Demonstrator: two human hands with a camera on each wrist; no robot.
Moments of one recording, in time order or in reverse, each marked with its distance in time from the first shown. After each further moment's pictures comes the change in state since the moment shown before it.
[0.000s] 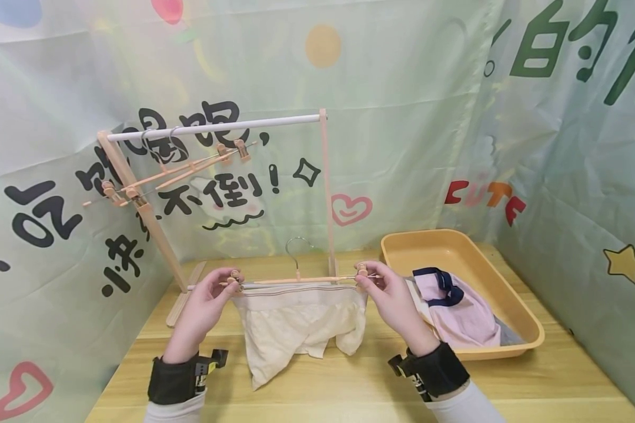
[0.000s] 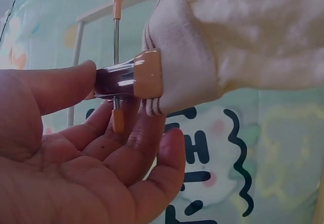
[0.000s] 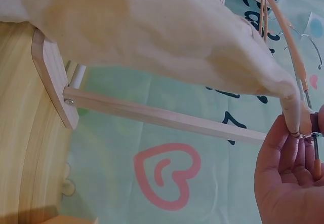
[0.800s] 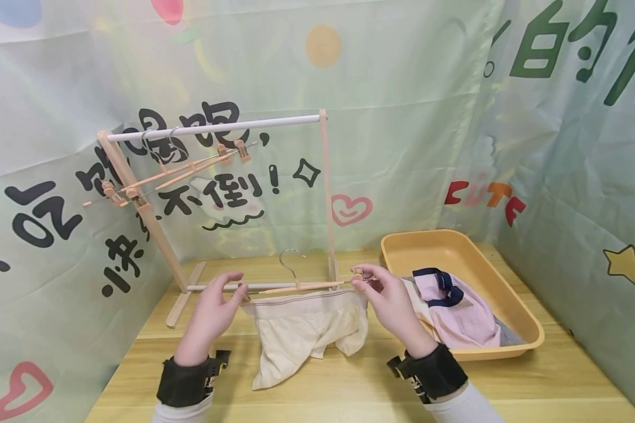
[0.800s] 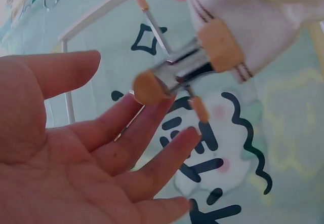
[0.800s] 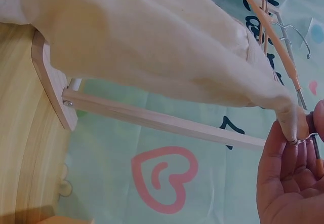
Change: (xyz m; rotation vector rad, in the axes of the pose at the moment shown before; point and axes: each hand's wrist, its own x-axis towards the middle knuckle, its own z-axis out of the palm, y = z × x) left_hand -0.005 0.003 0.015 0.403 0.050 0.040; right_hand -0.004 -0.015 0.003 -0.150 0.002 -0.064
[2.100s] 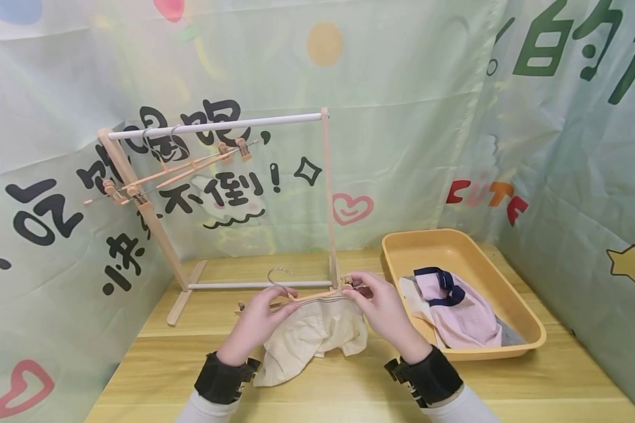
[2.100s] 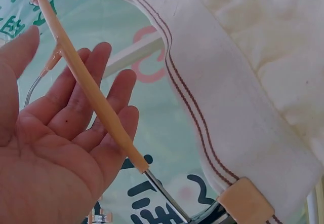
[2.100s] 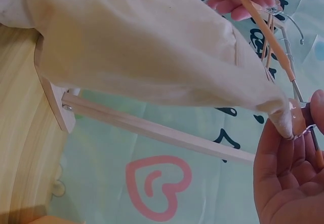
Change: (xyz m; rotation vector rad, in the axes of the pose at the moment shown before) left_hand -0.007 0.015 0.068 -0.081 -0.184 0.229; right_hand -0.007 0.018 0.017 -0.066 -0.045 -0.078
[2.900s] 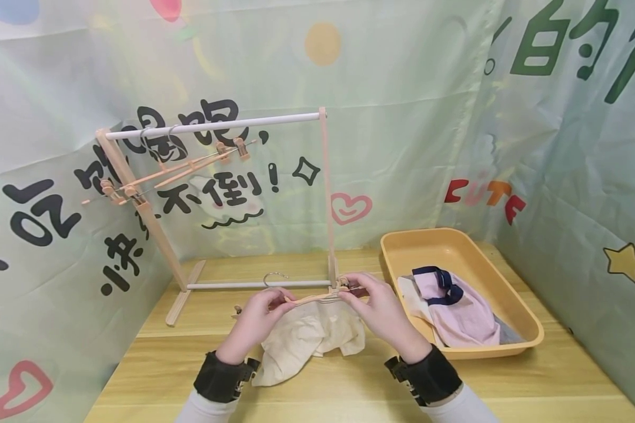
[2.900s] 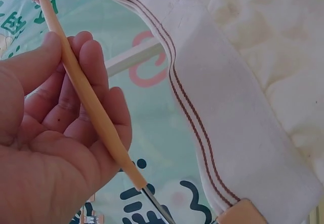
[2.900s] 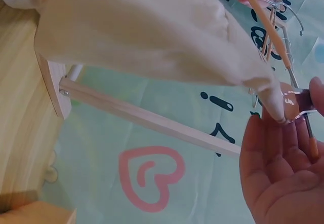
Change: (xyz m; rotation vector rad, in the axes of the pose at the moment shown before) left_hand 0.003 0.001 0.000 -0.053 0.006 0.020; right_hand 0.001 -0.004 0.000 -0.030 -0.040 -0.029
